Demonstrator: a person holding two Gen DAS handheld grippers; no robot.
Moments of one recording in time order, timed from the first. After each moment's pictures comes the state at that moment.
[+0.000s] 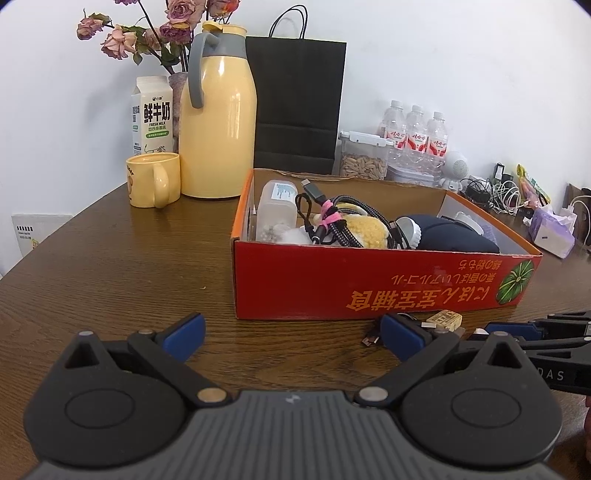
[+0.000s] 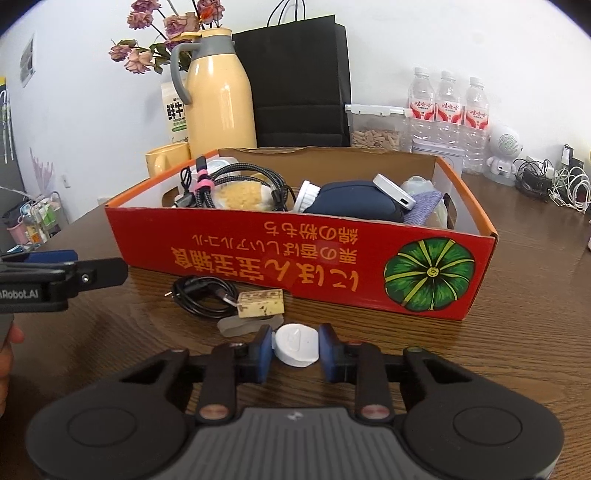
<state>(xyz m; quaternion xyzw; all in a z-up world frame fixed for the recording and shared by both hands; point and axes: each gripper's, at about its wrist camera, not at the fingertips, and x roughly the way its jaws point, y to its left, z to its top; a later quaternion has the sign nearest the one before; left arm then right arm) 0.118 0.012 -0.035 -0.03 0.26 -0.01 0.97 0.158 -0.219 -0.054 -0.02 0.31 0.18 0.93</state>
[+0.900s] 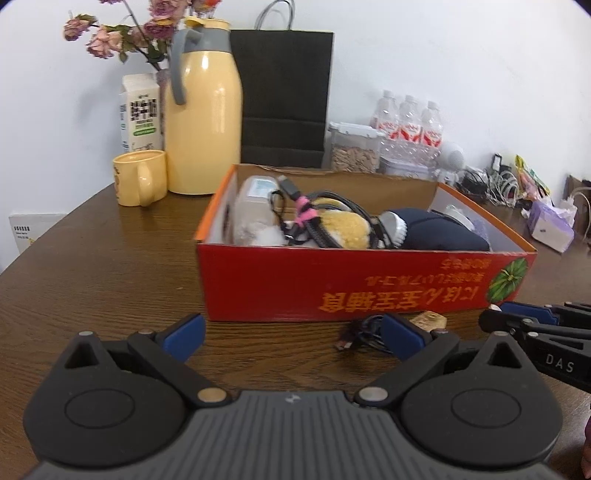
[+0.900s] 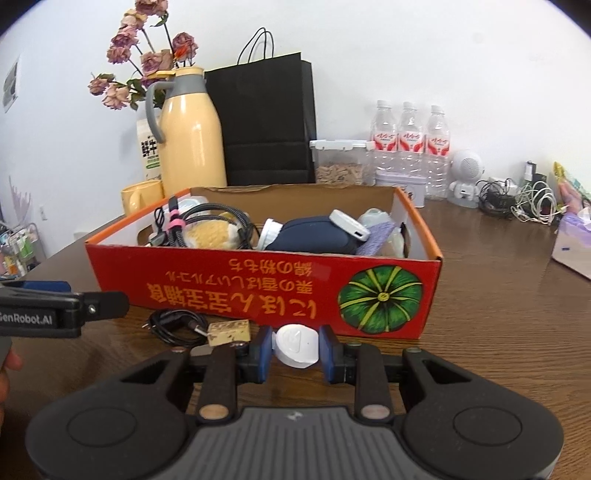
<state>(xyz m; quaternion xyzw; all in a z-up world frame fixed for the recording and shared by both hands) 0.129 -0.016 -0.031 -0.02 0.27 -0.02 0.96 0.146 -0.235 -0.045 0.00 0.26 0.13 0.96</state>
